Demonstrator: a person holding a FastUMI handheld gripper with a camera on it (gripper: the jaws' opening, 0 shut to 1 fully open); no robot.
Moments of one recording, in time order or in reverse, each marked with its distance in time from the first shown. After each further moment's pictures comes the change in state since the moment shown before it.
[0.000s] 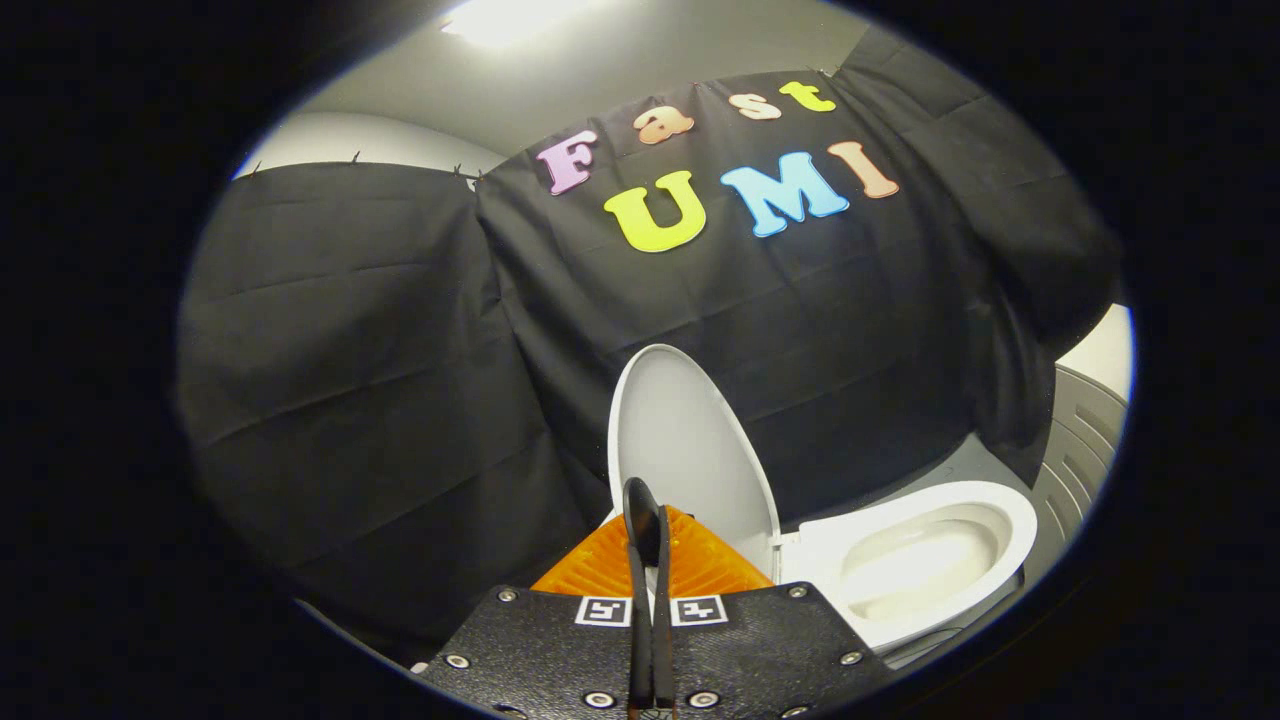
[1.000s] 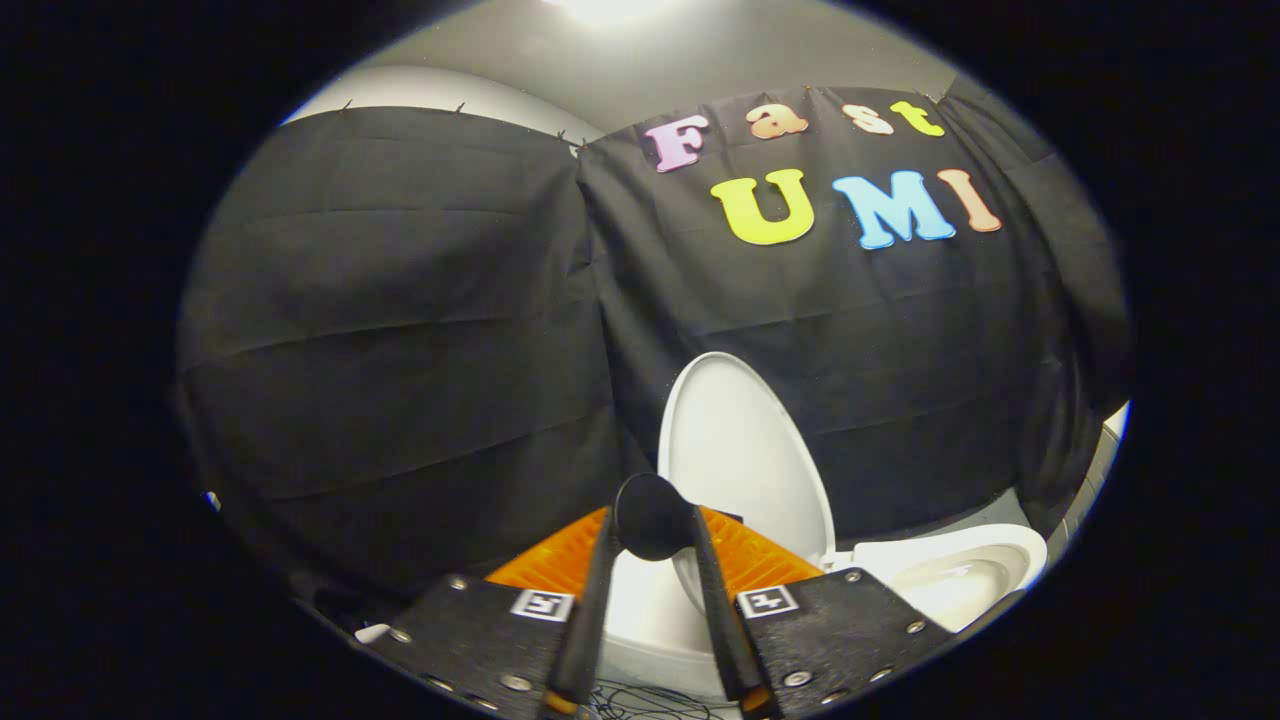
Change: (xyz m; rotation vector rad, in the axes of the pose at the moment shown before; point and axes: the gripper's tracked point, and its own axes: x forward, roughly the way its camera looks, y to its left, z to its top) arm 0.015 0.086 -0.032 -0.196 0.012 0.225
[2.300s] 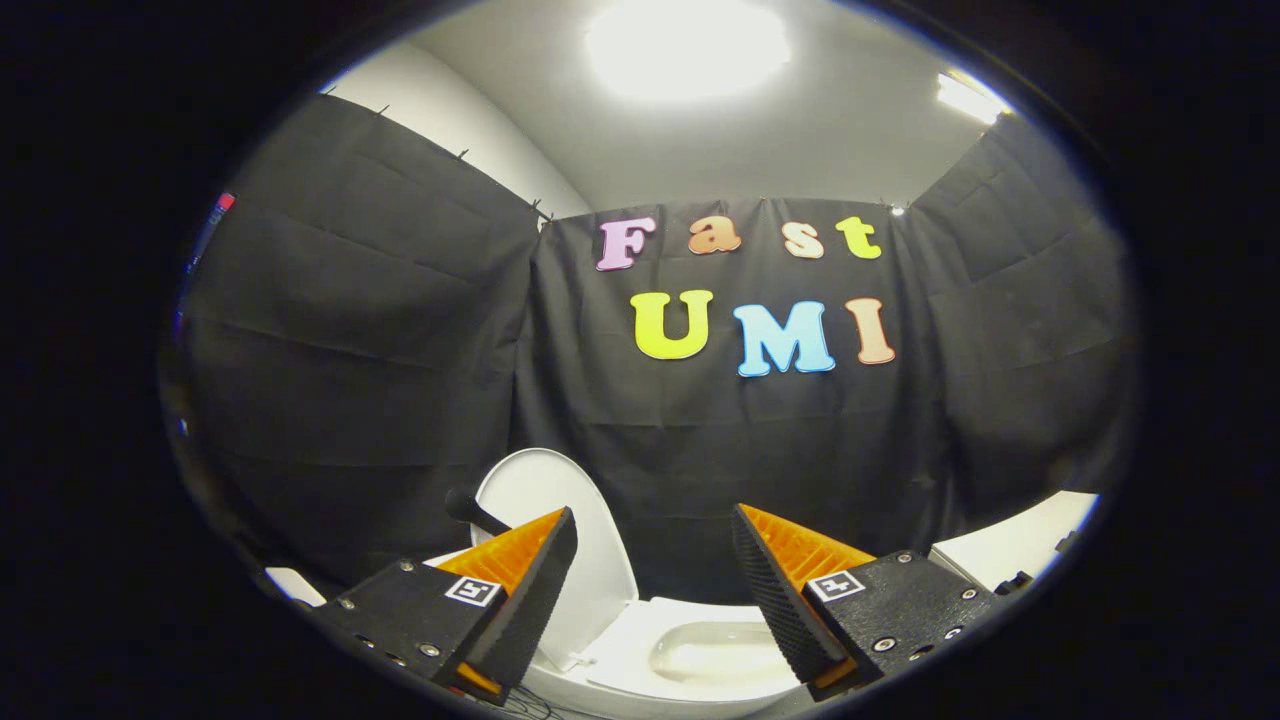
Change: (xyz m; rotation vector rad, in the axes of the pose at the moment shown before) arm -0.233 -0.168 0.098 -0.220 -0.231 -0.279
